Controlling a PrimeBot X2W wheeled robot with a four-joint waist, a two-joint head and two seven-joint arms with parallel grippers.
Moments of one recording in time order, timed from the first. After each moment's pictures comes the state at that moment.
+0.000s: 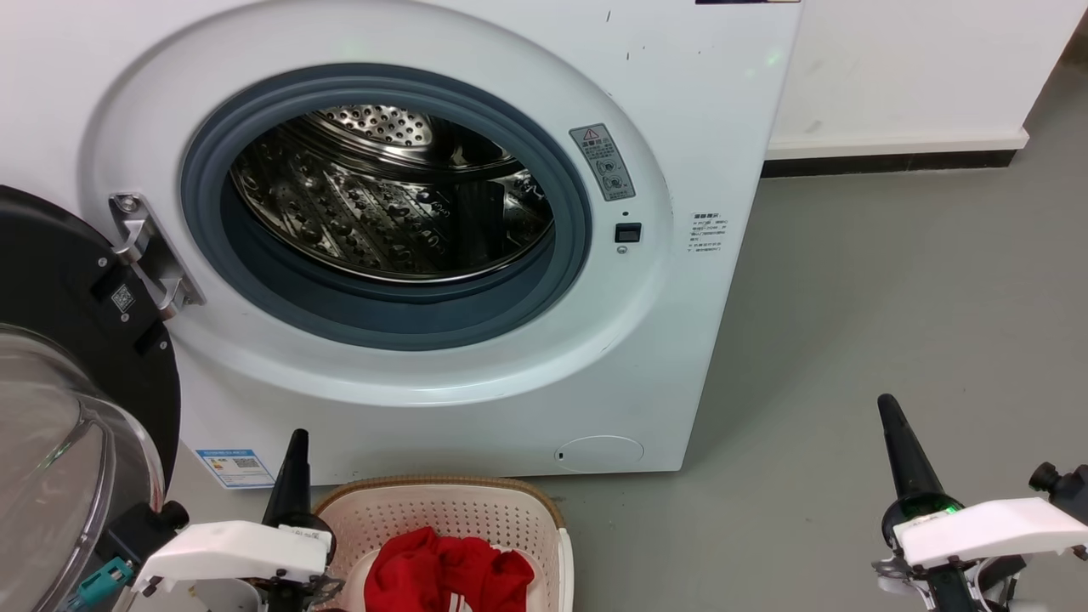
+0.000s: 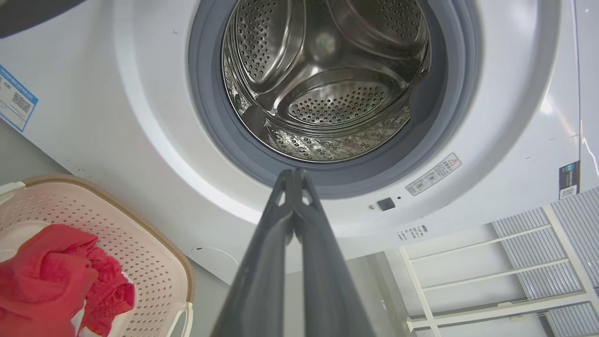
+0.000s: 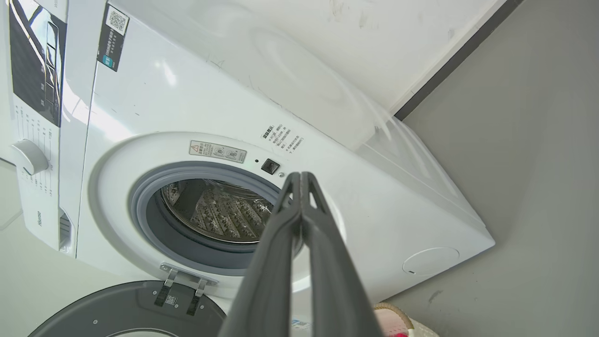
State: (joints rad) left arm -0.04 0.05 0.06 0.19 -1.02 -0.07 -0.03; right arm -0.04 -0.08 0.00 0.15 1.04 0.13 -0.04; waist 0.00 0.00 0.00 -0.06
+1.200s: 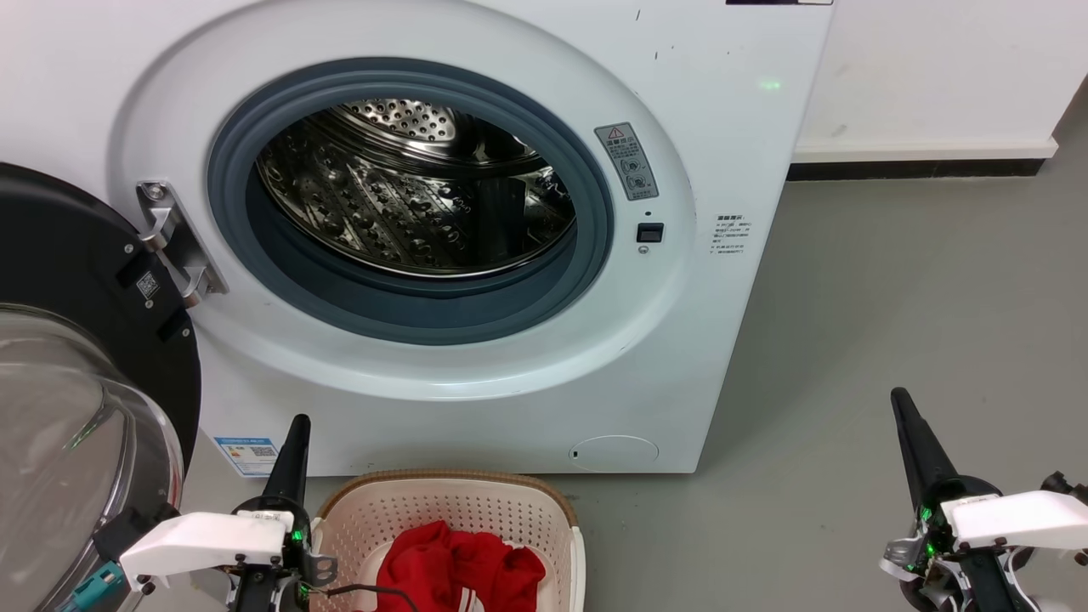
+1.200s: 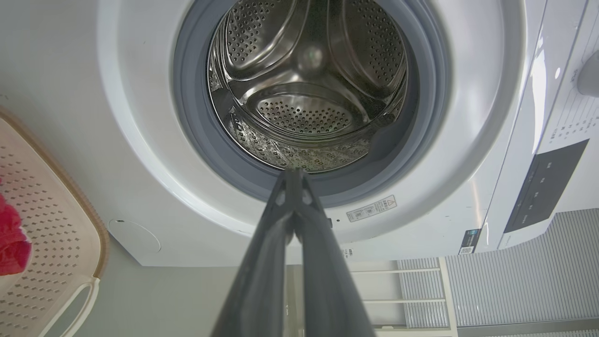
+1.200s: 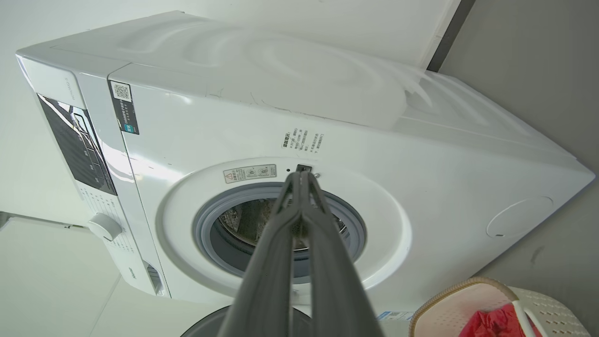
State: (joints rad) left arm -0.08 0.05 0.09 0.23 -1.39 -0.11 0.06; right arm -0.07 -0.09 -0.04 0.21 1.42 0.13 0.04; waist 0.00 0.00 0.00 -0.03
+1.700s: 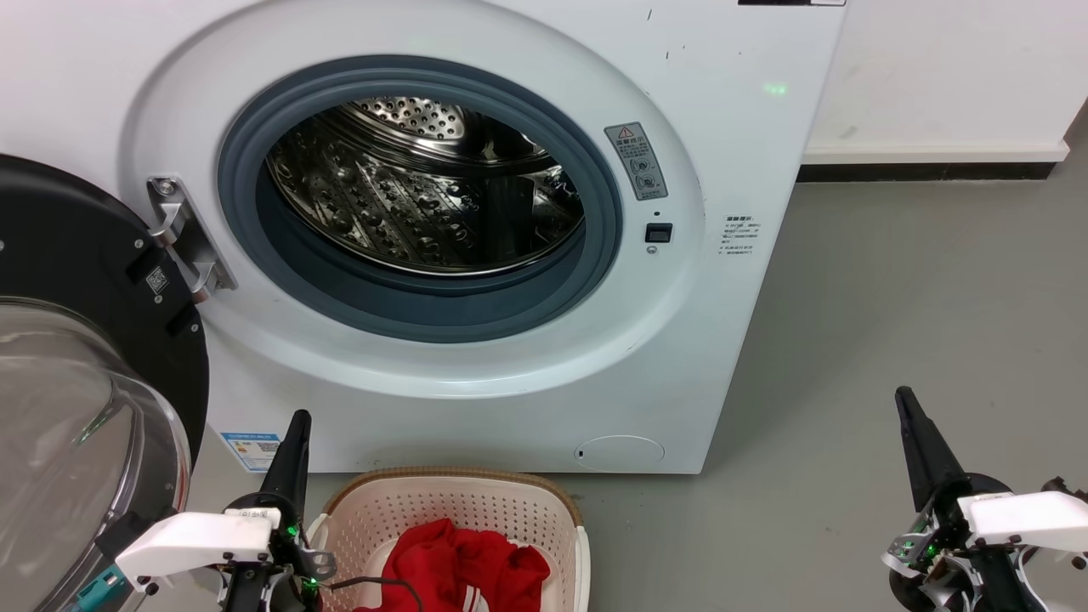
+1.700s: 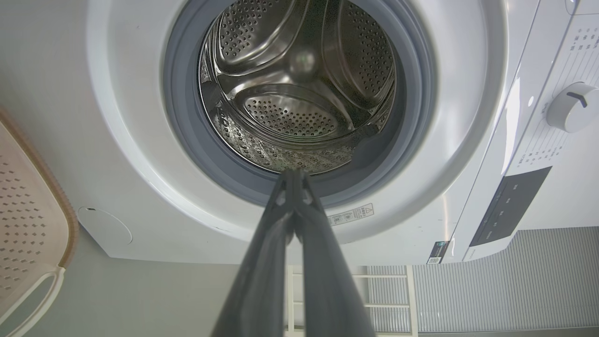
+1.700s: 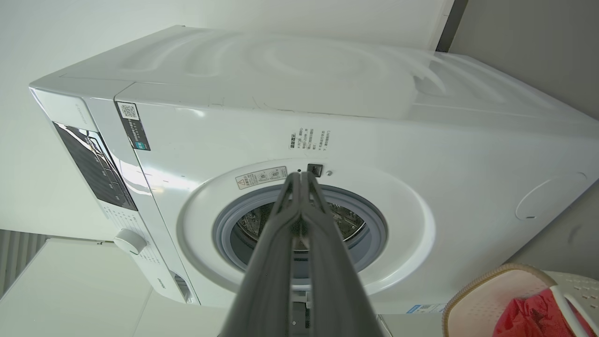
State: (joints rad) left arm -0.09 0.05 0.10 0.24 -1.51 -0.12 0.09; right arm -0.08 -0.08 -0.06 0.23 1.54 0.13 0.06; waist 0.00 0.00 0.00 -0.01
